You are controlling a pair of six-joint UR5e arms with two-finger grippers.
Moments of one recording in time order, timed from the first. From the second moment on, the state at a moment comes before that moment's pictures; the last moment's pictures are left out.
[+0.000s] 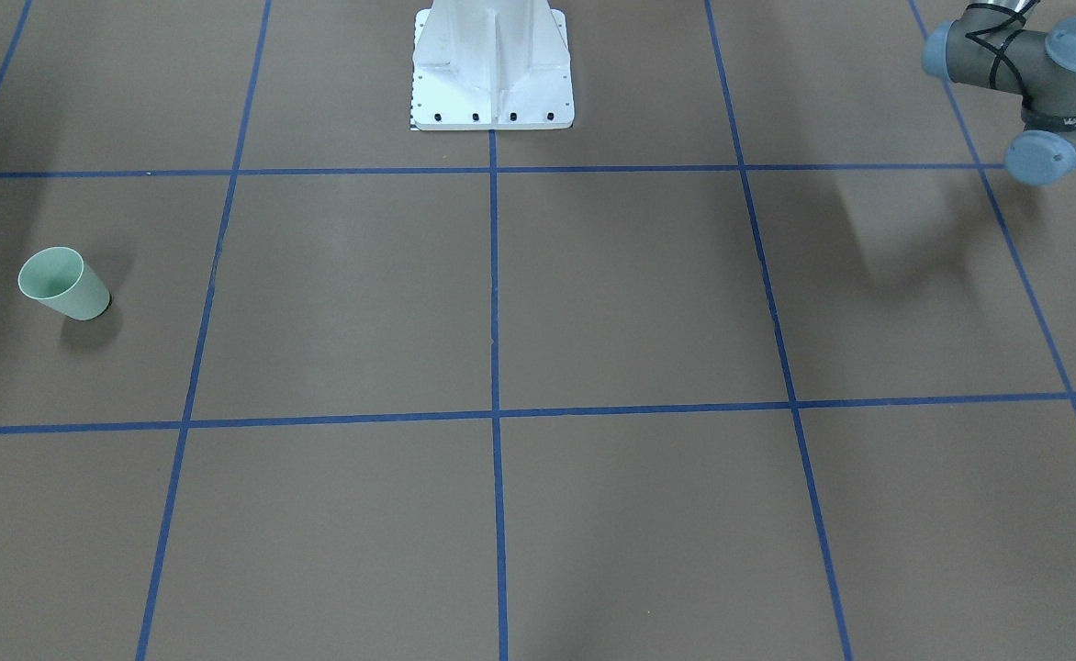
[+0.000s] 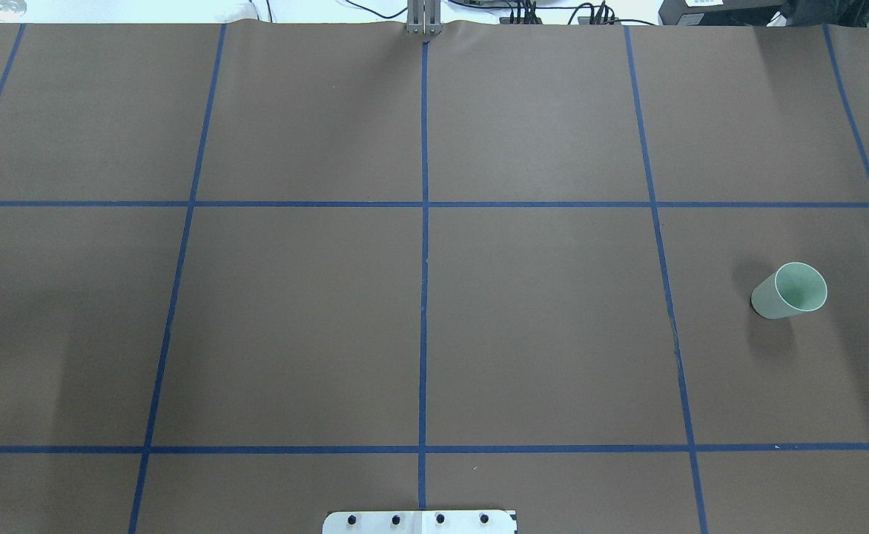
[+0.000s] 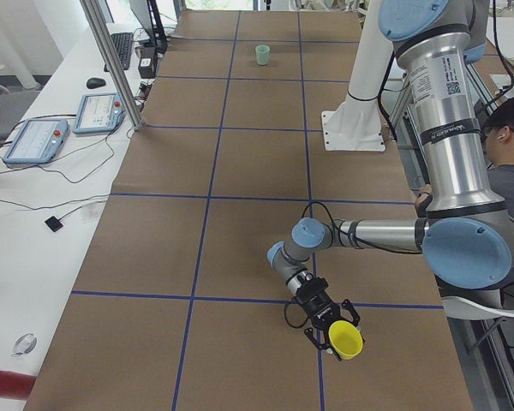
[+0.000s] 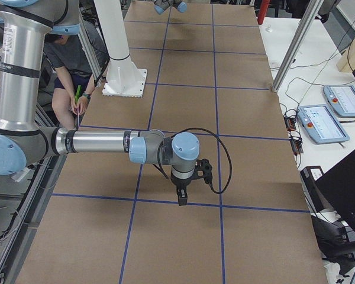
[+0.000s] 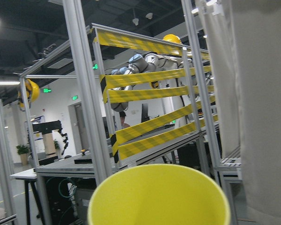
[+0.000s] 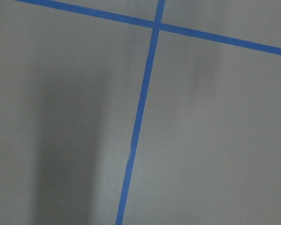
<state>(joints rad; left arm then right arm) -0.75 -1.31 -1.68 -0.81 -1.53 -2.42 1.53 -1.77 1.80 -1.62 2.30 -0.15</state>
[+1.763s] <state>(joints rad) -0.96 -1.54 -1.72 -1.72 -0.95 -1.48 1.53 -1.77 1.79 -1.62 2.32 -0.15</state>
